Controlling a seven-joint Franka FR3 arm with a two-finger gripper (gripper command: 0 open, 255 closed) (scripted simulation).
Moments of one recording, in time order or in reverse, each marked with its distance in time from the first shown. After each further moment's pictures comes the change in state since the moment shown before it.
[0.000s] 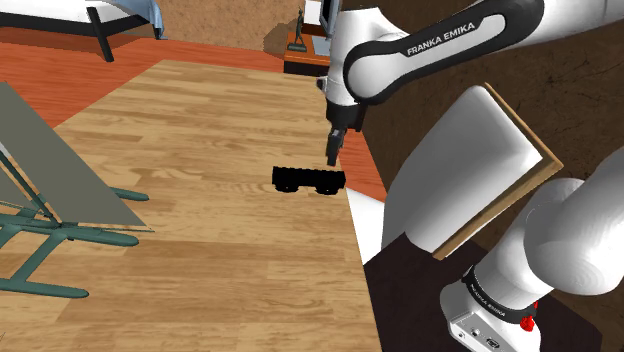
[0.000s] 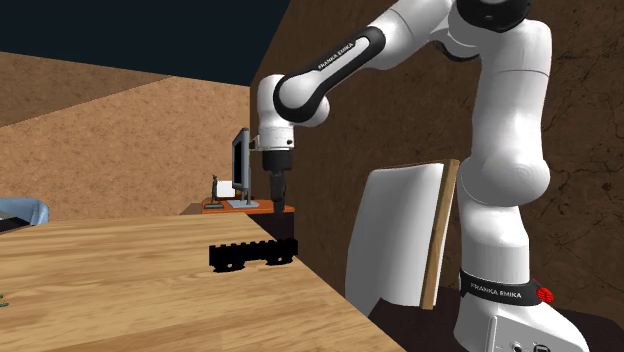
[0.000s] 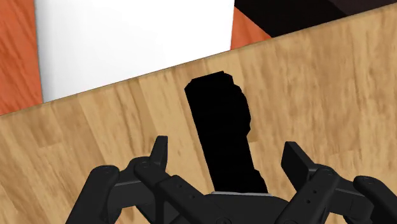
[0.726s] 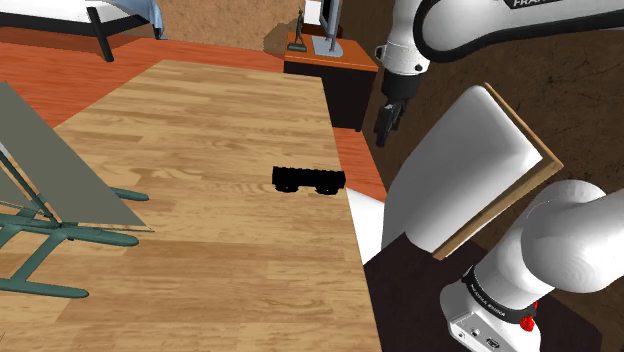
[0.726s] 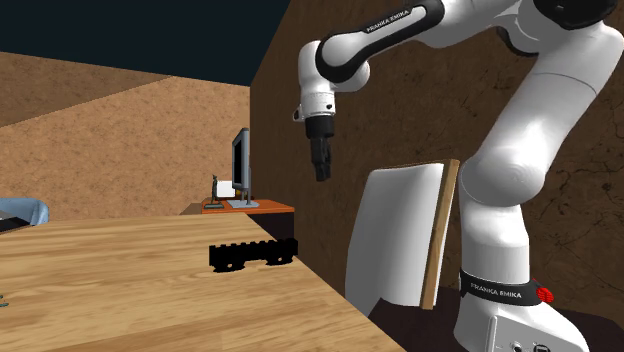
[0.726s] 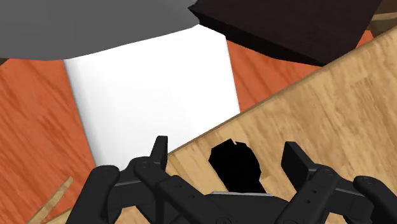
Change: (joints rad) arm -0.075 -0.378 -0.027 -0.106 -0.002 -0.307 0.158
